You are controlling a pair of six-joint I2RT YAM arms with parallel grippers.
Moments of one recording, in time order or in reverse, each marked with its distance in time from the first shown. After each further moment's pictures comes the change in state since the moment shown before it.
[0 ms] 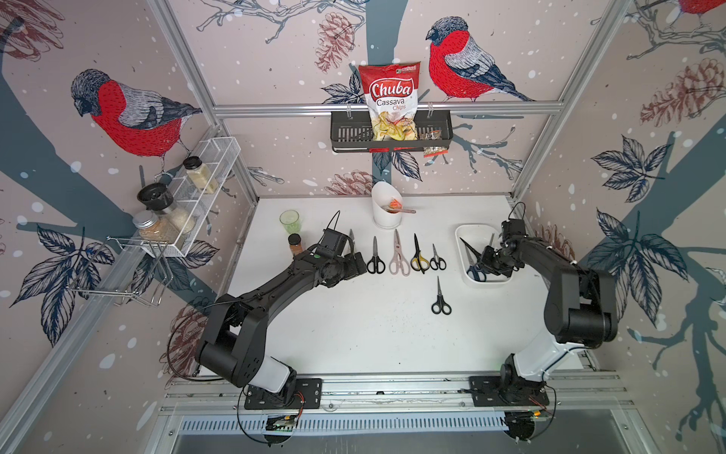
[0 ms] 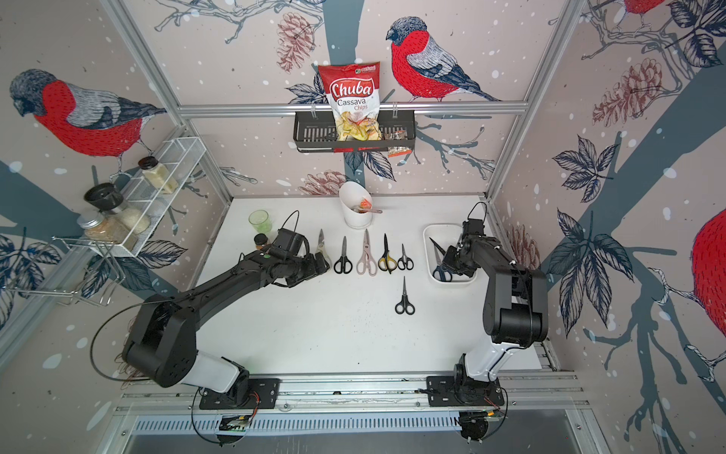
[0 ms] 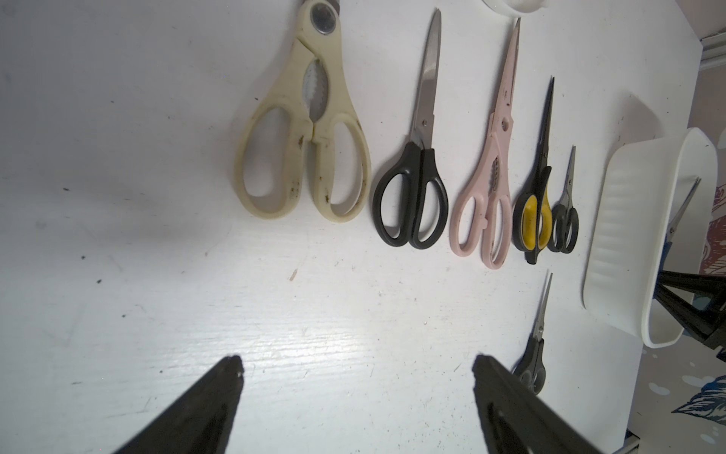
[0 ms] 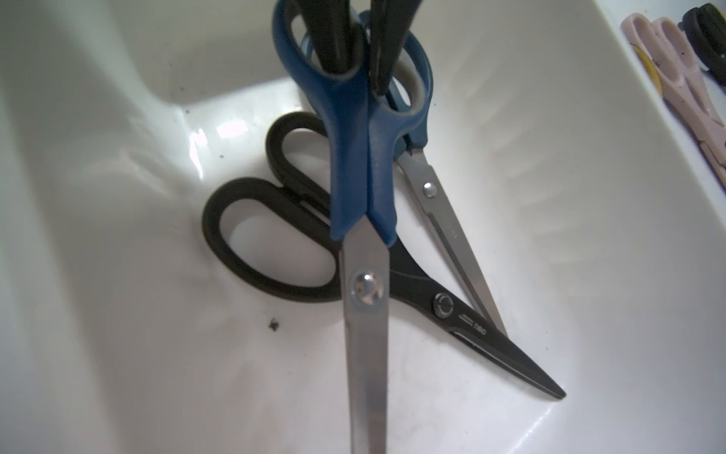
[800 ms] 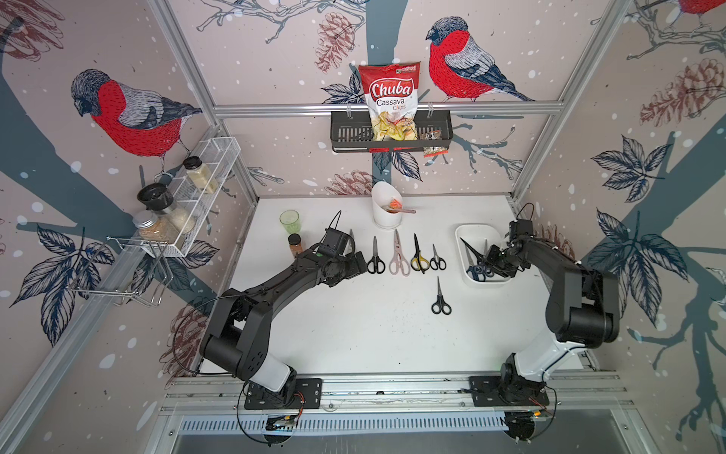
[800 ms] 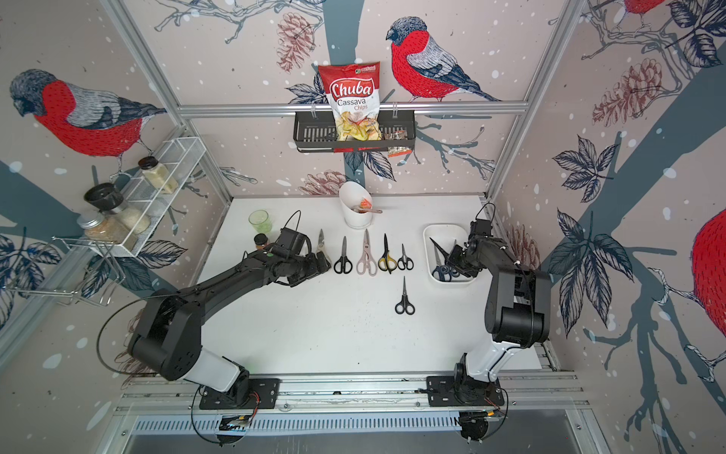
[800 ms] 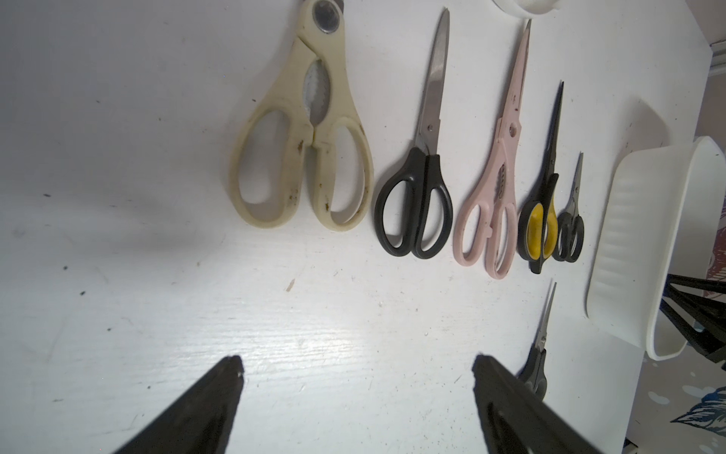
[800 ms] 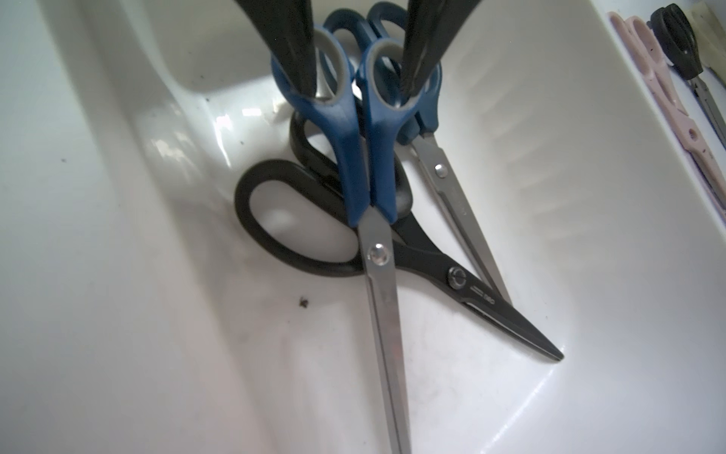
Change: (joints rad) left arm 0.000 0.042 0.013 0.015 0.001 -0.014; right arm -0.039 0.006 0.012 -0.003 -0.015 0.000
